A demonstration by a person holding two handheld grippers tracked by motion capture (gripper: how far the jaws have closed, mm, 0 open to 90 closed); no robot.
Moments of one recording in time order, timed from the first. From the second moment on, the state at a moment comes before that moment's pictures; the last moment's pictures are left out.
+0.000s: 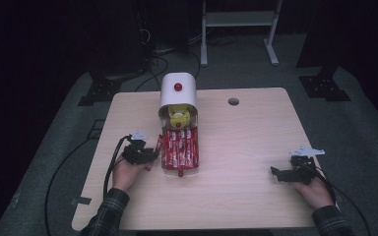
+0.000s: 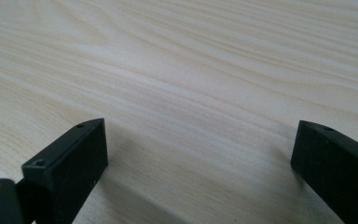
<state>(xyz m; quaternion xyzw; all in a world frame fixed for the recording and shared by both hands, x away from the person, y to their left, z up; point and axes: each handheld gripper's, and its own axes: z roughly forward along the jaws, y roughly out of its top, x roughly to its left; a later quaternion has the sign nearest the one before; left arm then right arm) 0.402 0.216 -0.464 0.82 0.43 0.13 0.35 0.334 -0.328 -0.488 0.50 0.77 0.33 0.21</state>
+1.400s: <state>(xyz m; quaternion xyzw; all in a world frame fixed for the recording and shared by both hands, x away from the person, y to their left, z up) 0.356 0.244 -0.452 0.82 0.41 0.18 0.36 0.334 -0.328 -0.488 0.50 0.77 0.33 0.21</state>
